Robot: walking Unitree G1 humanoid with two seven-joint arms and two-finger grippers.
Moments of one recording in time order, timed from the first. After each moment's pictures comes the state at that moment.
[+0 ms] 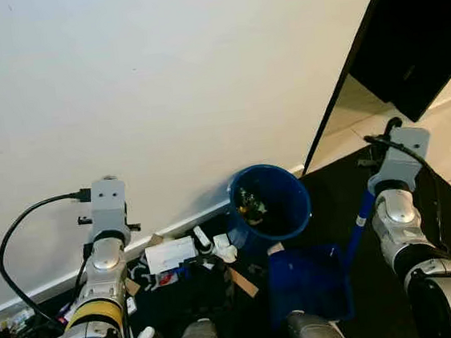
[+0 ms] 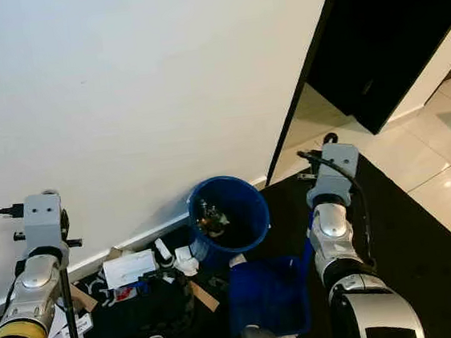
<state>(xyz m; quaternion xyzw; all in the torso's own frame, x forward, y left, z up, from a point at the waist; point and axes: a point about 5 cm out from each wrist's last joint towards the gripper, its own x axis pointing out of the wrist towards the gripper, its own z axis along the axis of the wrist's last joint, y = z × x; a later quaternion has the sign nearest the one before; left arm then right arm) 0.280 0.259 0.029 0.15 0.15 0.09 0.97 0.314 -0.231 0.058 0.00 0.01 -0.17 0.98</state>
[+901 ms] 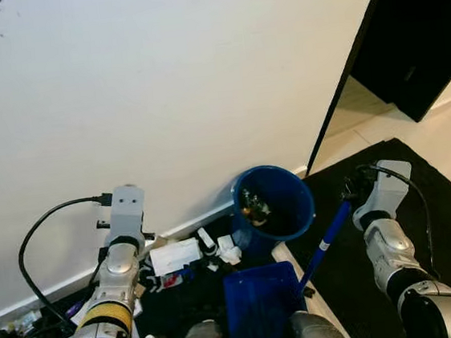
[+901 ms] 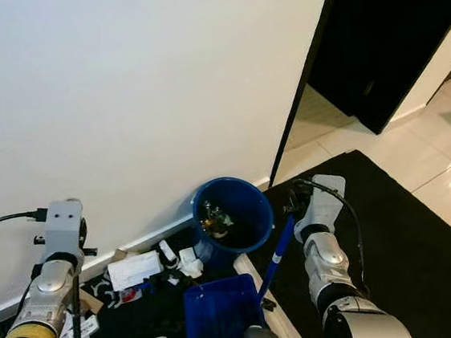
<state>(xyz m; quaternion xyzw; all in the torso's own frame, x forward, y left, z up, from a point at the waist) 0.273 0.229 0.007 0.15 0.19 0.03 0.97 0.282 -0.205 0.006 0.08 0.12 -0.05 0.99</state>
